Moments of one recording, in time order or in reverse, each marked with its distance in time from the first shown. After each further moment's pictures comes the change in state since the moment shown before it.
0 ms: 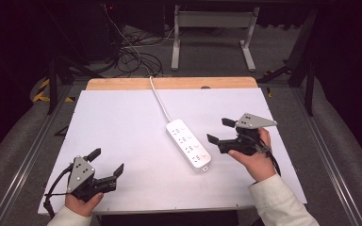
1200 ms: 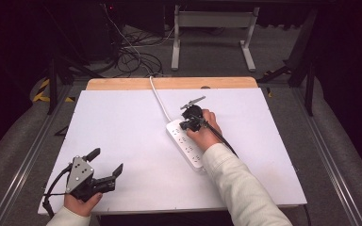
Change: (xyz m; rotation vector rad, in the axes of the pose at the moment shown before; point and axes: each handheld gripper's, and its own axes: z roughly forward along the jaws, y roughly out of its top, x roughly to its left) left arm 0.003 -0.001 -0.001 -0.004 -0.002 0.007; right arm -0.001 0.015 0.176 0.500 -0.041 0.056
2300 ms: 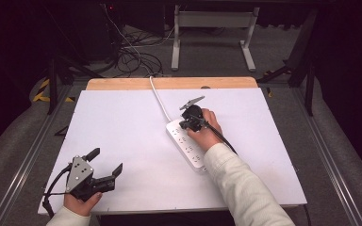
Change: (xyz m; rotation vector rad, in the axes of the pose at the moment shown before) left arm 0.002 0.000 0.000 0.004 0.000 0.002; right arm 0.001 0.002 -0.003 -0.013 0.000 -0.073
